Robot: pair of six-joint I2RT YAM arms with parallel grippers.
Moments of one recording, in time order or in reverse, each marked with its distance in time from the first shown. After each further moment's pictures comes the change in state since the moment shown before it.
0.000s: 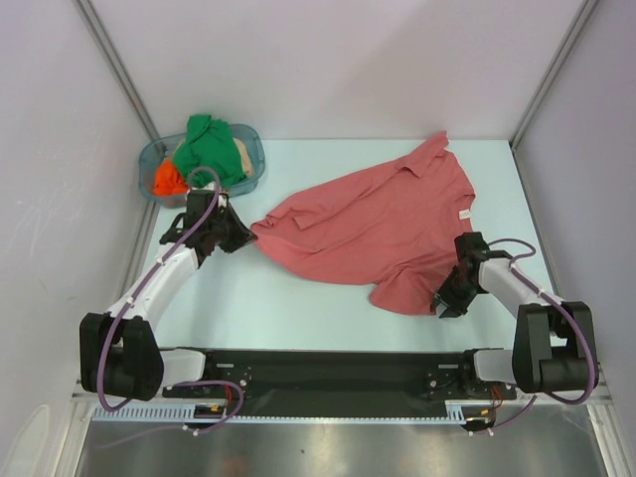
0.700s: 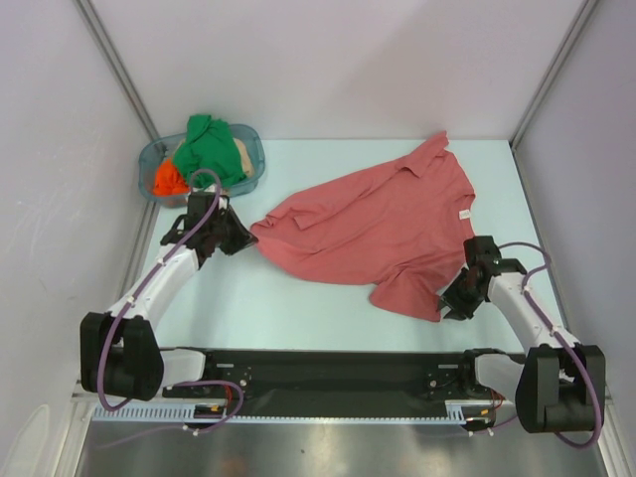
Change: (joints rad) left arm 0.000 0.000 -0.014 0.003 0.007 -0.001; right arm -0.013 -0.208 -0.013 -0.099 0.010 0.037
